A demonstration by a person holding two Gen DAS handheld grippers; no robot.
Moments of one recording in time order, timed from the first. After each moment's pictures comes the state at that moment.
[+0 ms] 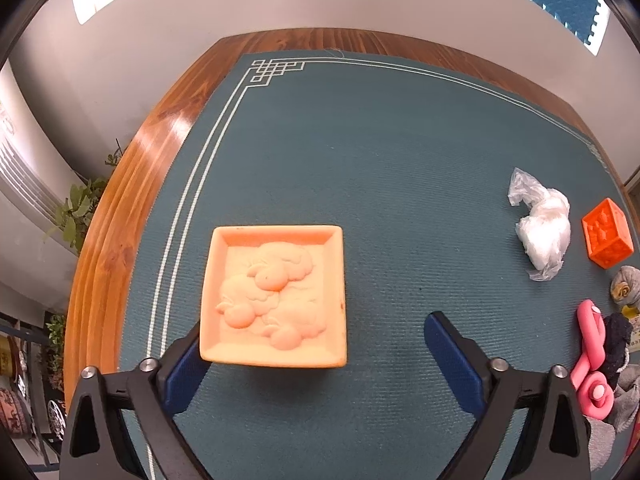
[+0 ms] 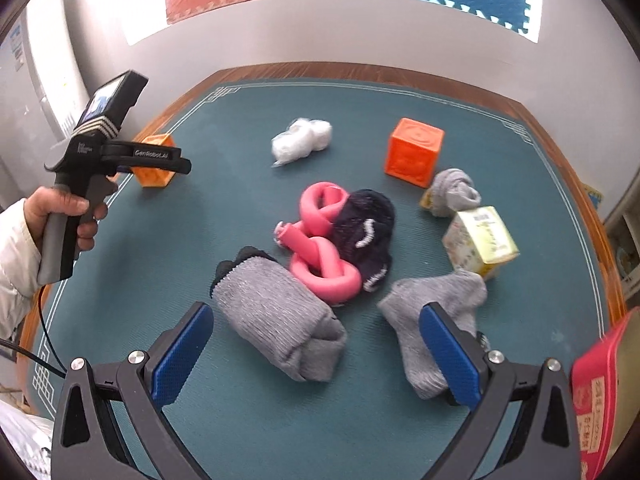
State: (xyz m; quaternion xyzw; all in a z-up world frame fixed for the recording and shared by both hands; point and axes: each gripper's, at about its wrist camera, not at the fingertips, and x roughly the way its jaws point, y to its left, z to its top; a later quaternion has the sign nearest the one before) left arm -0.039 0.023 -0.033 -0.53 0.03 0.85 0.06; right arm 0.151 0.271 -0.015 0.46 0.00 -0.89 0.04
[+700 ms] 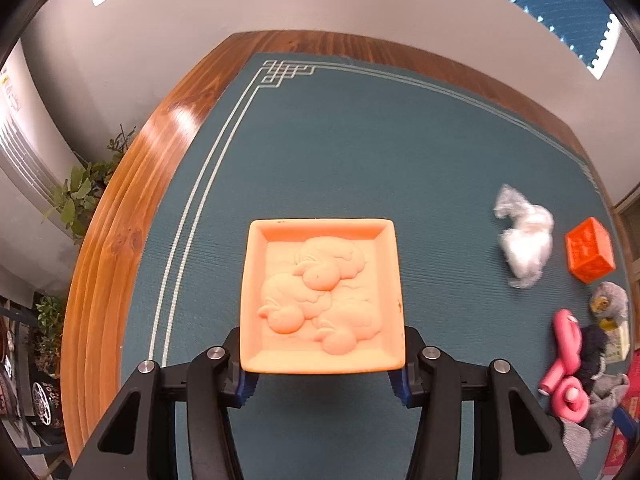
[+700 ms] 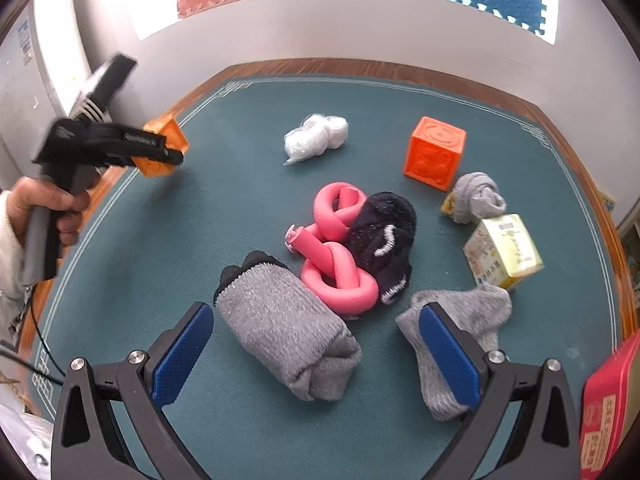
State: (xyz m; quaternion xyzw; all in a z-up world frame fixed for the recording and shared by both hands) left arm -0.039 0.014 -0.013 -0.52 -0.02 0.85 0.07; right arm 0.133 0.268 -0.031 0.46 0.00 -0.88 0.07
